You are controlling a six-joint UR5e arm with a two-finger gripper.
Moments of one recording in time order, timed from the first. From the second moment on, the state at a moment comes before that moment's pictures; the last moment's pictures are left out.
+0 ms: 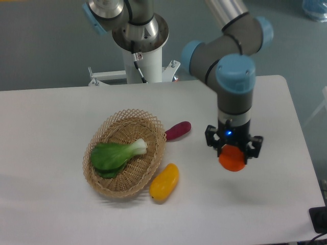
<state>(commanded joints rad) 2.62 -1.92 -1.38 -1.14 1.53 1.04</state>
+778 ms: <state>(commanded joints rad) 2.78 -1.86 -1.27 -1.42 1.49 1.48</state>
